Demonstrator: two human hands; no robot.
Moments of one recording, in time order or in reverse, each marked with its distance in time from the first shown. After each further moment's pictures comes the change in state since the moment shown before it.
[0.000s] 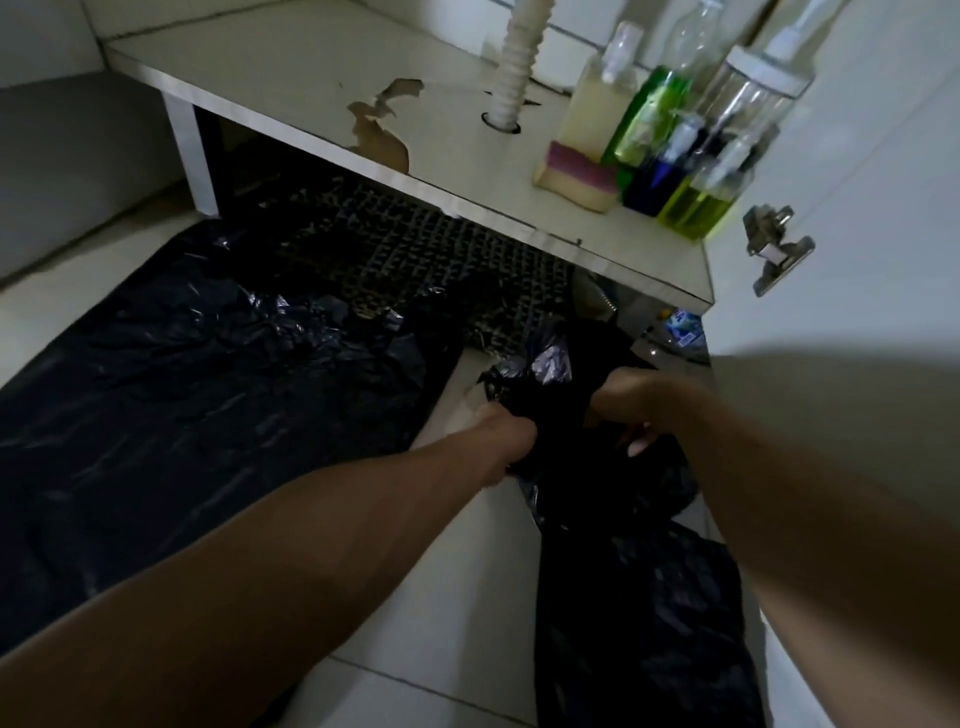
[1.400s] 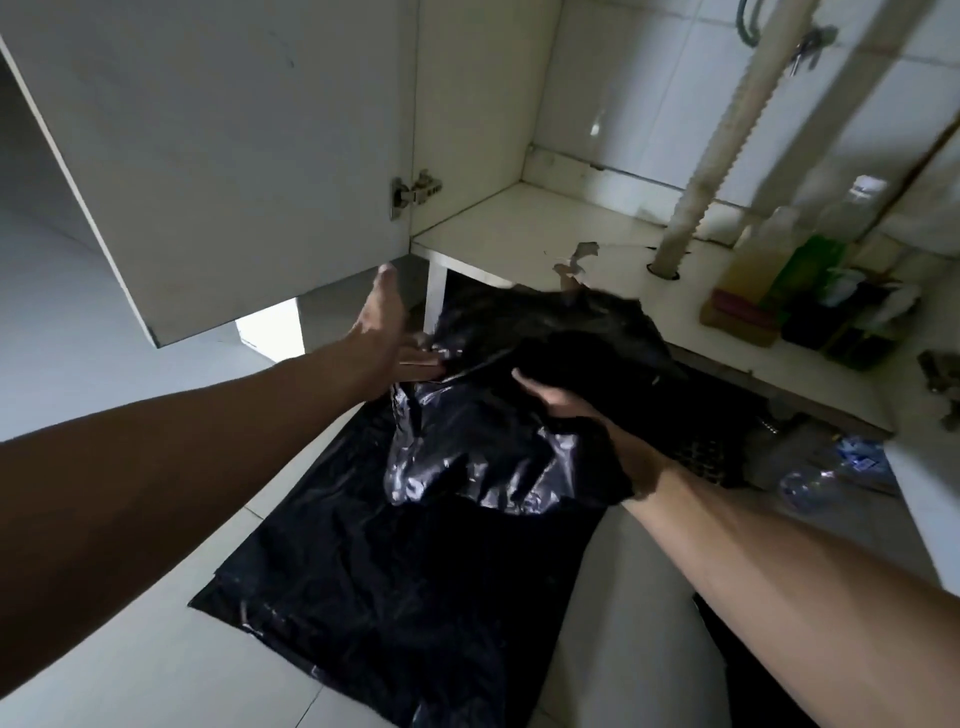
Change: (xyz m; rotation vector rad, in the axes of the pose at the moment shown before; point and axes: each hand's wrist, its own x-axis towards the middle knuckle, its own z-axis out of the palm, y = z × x) left_hand -0.190 0.066 -0.345 -0.581 0.401 0.293; right_hand -0.133 -0.250 0.094 1.048 -0.414 -0.626
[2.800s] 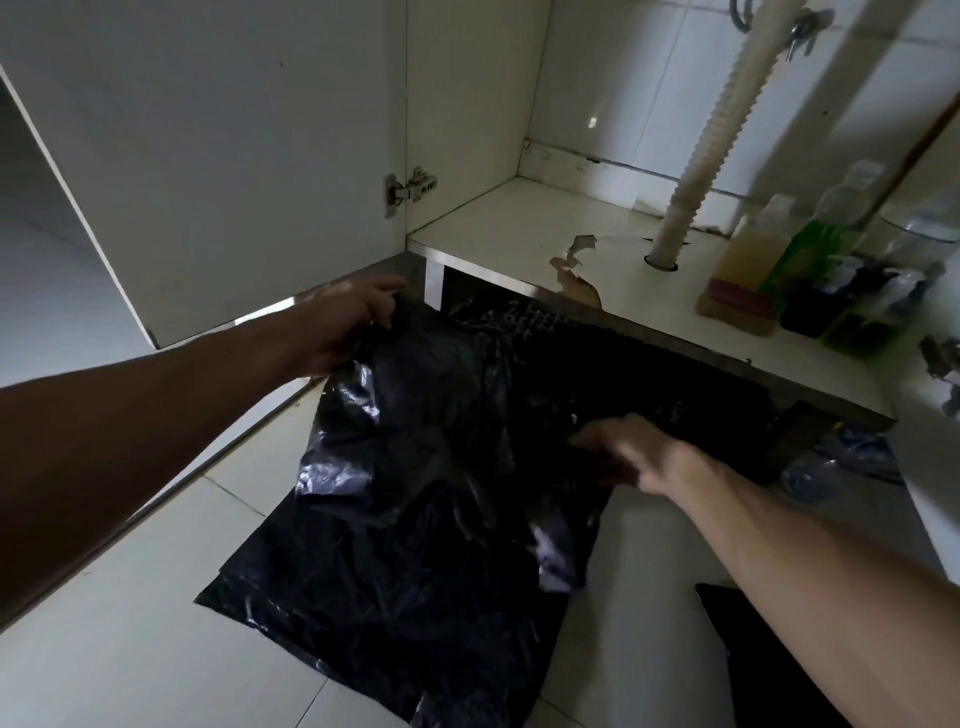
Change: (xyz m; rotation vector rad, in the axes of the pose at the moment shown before) left_hand 0.014 0.016 -0.042 0.213 -0.301 0.123; right_hand -0.012 0.027 -0.085 -0.398 0.330 0.177
